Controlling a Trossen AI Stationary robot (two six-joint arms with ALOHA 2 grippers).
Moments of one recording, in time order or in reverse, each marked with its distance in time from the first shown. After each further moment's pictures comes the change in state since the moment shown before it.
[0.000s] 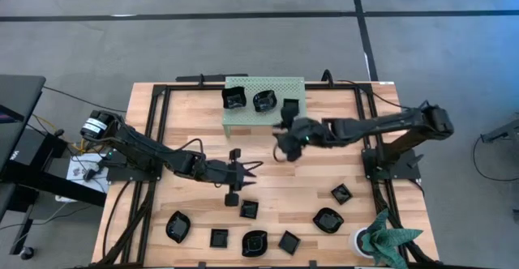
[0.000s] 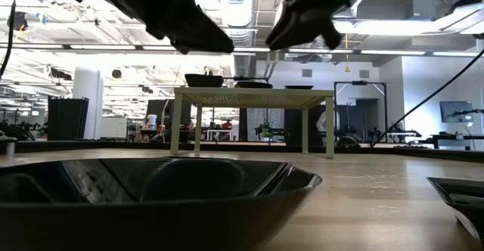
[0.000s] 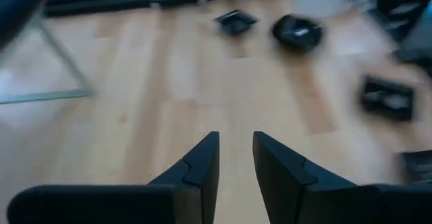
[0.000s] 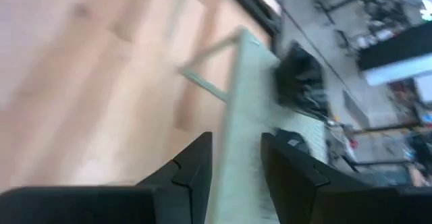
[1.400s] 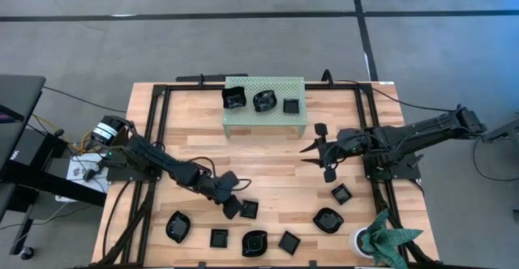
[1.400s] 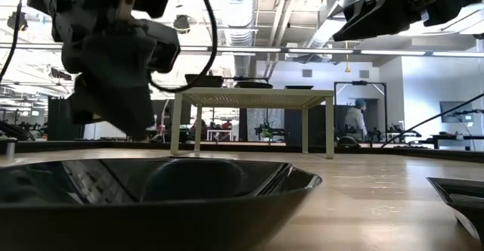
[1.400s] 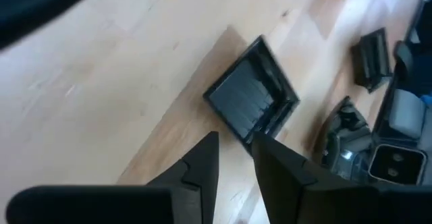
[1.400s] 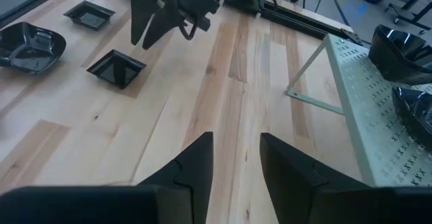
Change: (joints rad) left arm -0.101 0.124 -0.001 -0.266 0.226 -1.078; right arm 0.109 -0.503 -0.457 0.079 -0.288 0.419
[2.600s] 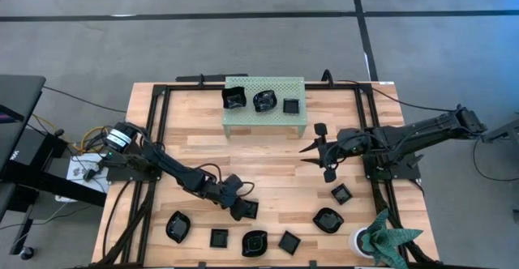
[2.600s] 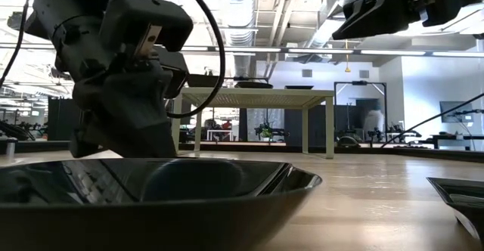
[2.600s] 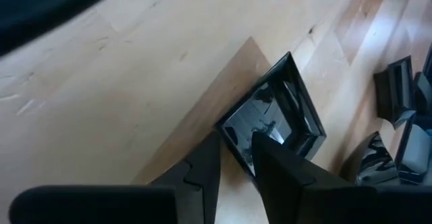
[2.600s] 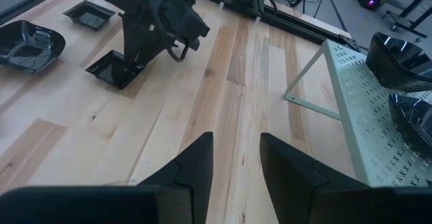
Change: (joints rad) left arm -0.016 0.157 0.002 0.172 -0.078 -0.079; right arm 0.000 0.001 0.000 0.010 0.001 -0.026
